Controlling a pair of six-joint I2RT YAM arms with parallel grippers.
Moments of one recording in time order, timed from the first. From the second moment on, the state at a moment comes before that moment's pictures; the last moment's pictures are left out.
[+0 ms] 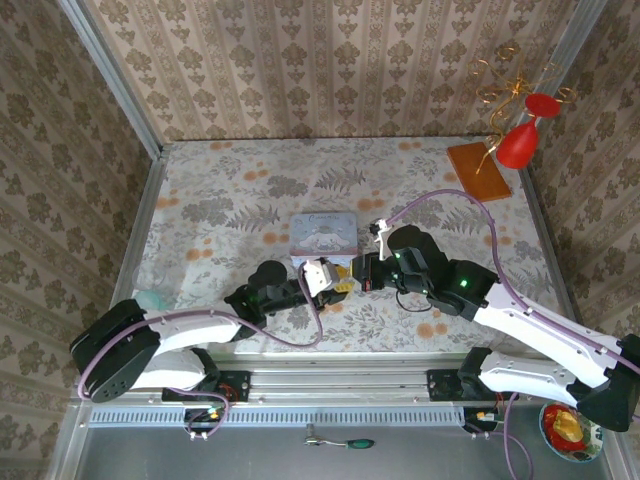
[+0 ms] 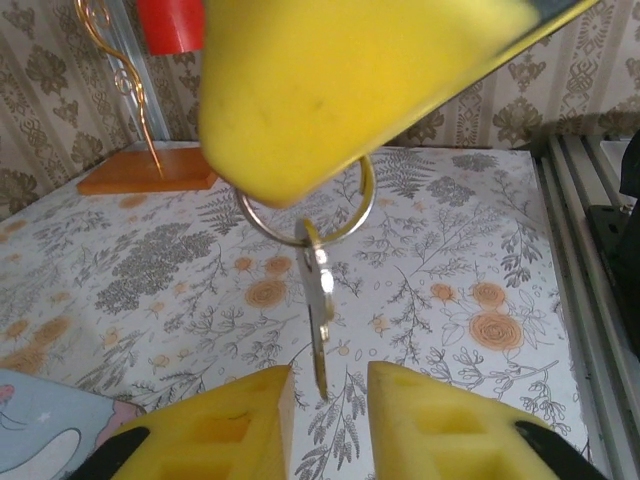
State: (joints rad) left arm -0.98 1.26 0.41 0.71 0.35 0.15; right arm 0.86 1.02 0.93 -0.49 -0.03 0.68
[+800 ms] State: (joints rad) left arm -0.95 1.26 0.33 0.87 0.34 0.15; right arm 0.86 1.06 0.93 -0.47 -0.03 0.72
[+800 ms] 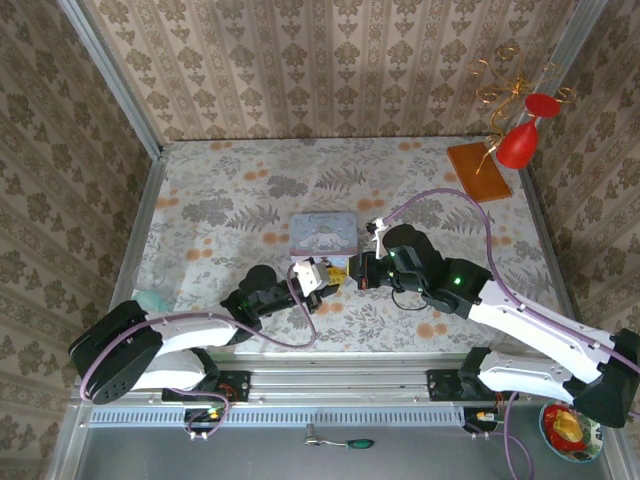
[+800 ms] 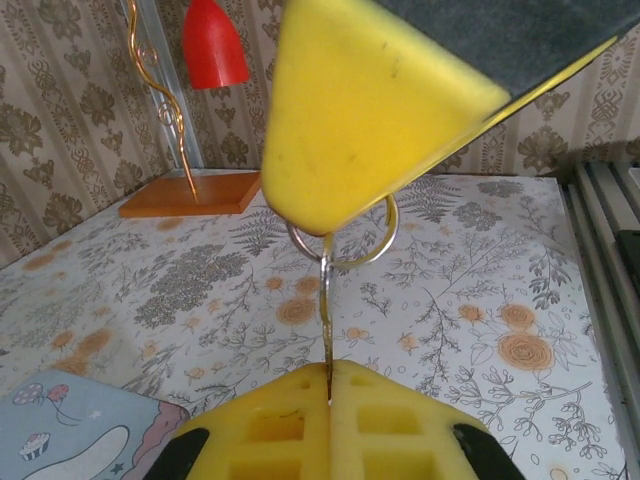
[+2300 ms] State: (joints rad) left arm -0.98 1.20 0.49 0.31 0.07 0.54; right arm 0.75 1.12 0.79 -0.30 -0.16 1.19
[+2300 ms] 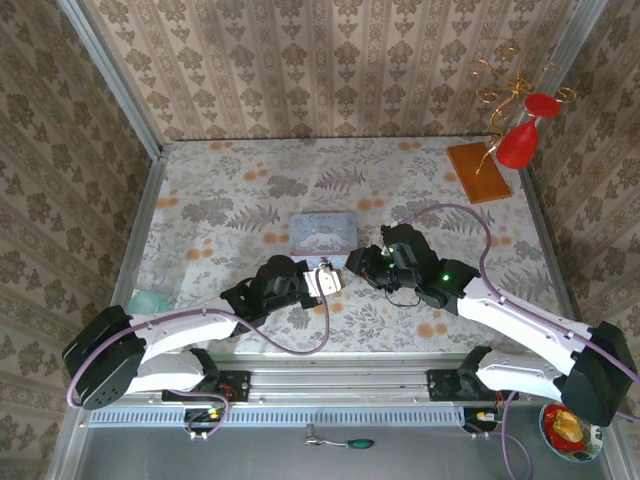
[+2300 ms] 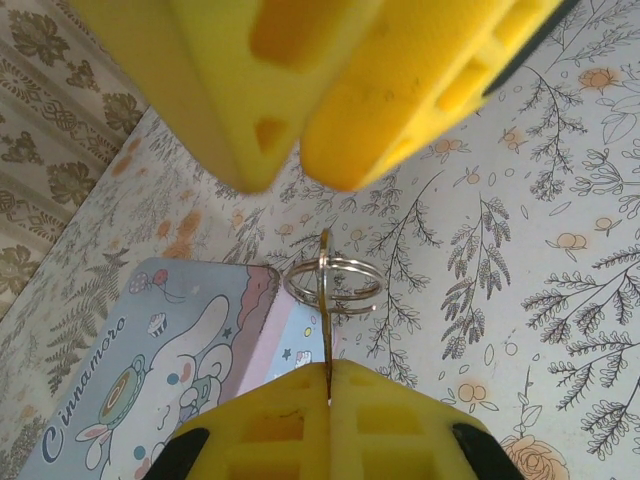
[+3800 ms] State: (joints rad) left arm -1.00 1.24 0.50 0.35 0.03 0.55; right arm 0.75 1.15 0.74 -0.24 -0.17 1.20
